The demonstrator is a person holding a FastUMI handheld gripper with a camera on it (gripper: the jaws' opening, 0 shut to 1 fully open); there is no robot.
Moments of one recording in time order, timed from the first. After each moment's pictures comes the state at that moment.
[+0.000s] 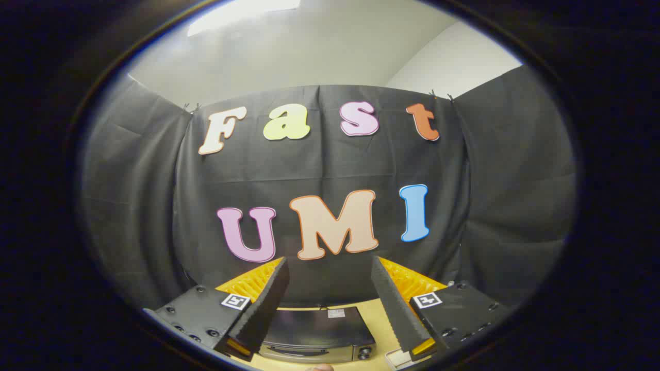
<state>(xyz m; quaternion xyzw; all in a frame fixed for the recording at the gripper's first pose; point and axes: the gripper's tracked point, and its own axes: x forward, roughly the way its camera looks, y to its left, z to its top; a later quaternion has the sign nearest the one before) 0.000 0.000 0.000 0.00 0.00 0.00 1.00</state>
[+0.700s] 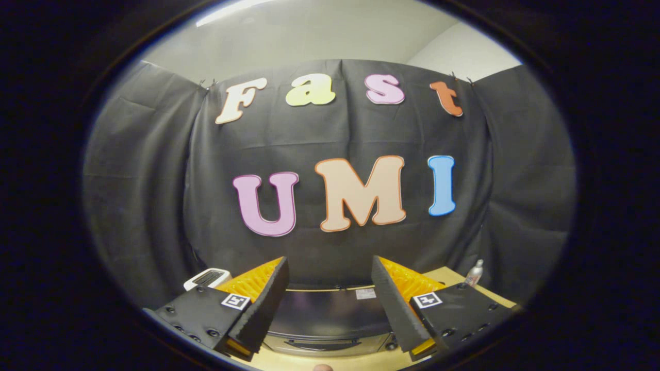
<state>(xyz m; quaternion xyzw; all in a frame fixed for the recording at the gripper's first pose) 0.026 0.069 -0.123 -0.01 0.07 0.03 1.00</state>
